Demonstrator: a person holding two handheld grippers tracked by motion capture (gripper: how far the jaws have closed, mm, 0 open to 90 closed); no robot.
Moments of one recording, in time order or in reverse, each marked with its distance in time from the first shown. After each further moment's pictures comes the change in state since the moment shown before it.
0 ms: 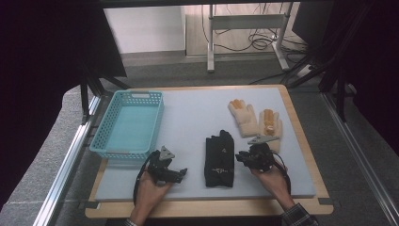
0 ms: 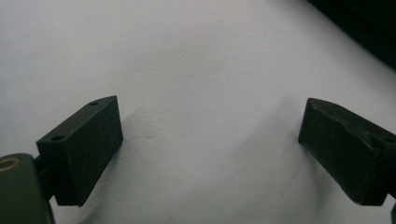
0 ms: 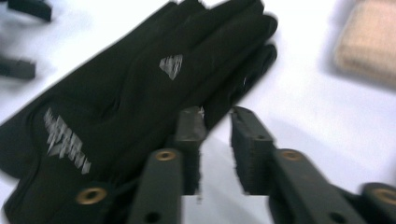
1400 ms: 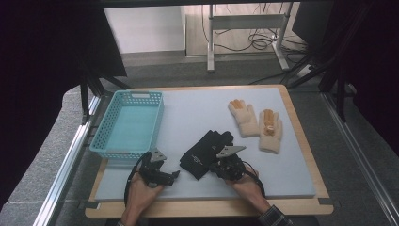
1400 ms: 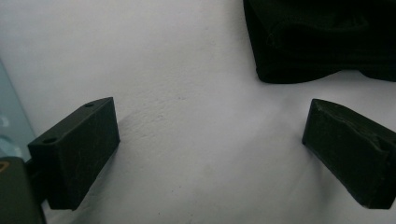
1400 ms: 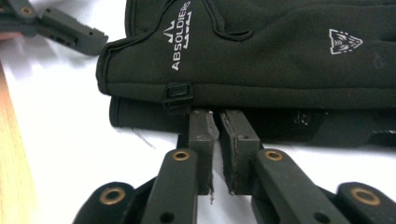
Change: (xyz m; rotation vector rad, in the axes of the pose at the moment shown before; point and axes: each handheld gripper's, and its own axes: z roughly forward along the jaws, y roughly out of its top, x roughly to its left) left arm 0.015 -0.016 -0.014 0.001 -0.010 0.005; right arm 0.070 0.005 0.054 0.012 0.147 -0.175
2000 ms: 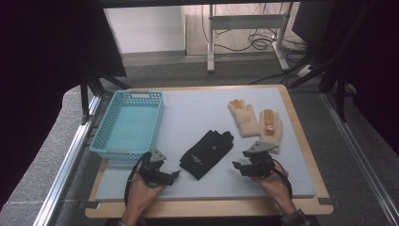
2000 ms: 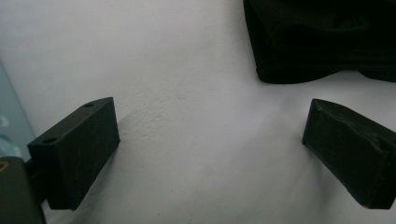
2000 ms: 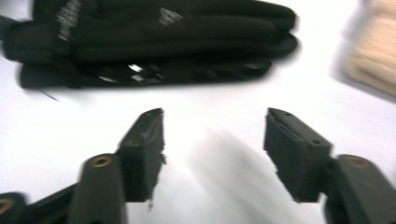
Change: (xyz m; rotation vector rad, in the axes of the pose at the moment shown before) left arm 0.000 0.000 0.000 0.002 -0.003 -0.002; right arm -0.053 -0.031 -0.062 -0.046 -0.183 0.035
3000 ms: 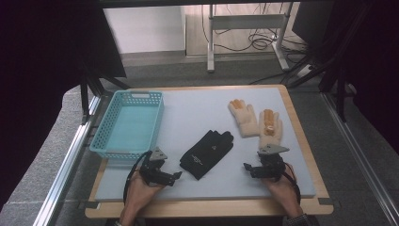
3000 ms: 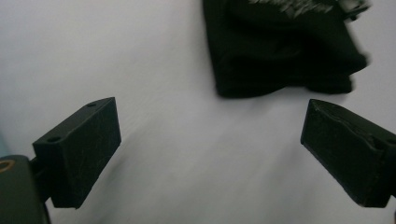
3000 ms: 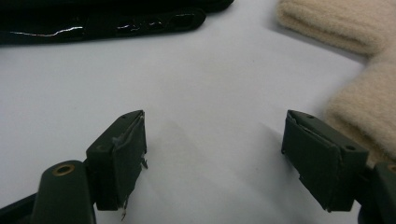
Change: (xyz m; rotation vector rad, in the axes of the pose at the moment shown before) left arm -0.011 0.018 -0.013 0.002 -0.089 0.023; right arm -0.025 -0.027 -0.006 0.017 -0.095 0.021
